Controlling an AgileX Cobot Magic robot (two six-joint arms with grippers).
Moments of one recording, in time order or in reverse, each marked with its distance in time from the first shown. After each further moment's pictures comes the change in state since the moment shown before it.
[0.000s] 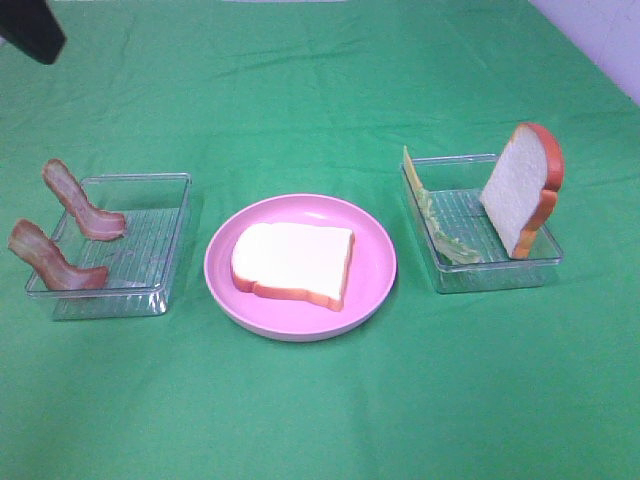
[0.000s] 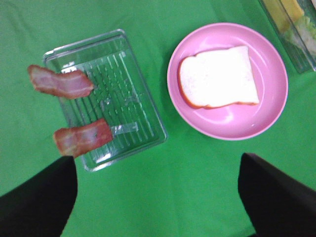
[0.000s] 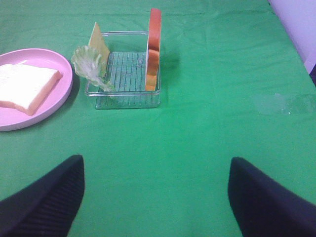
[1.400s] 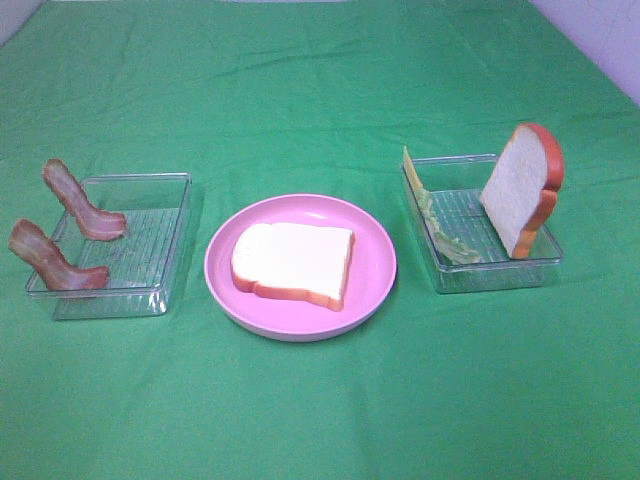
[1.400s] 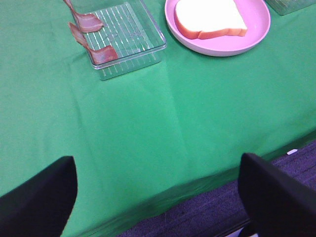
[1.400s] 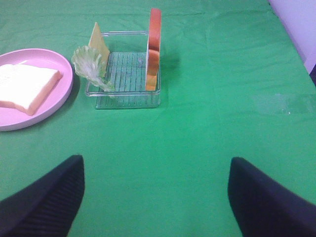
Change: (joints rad) left arm 0.000 -1.176 0.772 0.011 0.059 0.018; right arm 0.000 0.000 0.000 0.000 0.000 0.000
